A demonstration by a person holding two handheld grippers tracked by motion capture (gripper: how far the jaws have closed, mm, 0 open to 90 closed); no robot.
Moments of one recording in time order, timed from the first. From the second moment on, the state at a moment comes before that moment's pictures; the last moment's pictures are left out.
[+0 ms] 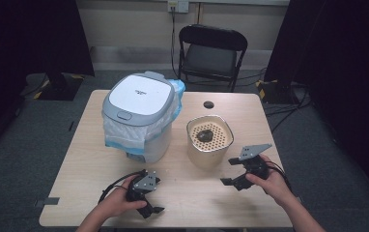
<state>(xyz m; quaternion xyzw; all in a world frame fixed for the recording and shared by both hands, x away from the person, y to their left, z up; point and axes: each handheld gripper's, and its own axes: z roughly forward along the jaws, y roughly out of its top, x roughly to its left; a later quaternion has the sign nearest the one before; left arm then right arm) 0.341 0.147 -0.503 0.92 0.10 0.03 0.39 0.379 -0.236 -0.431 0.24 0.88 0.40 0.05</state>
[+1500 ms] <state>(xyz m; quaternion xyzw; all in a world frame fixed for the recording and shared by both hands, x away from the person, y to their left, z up) 0.341 0.147 -0.503 0.92 0.10 0.03 0.39 0.373 -0.237 -0.484 0.24 0.89 0.38 0.06</state>
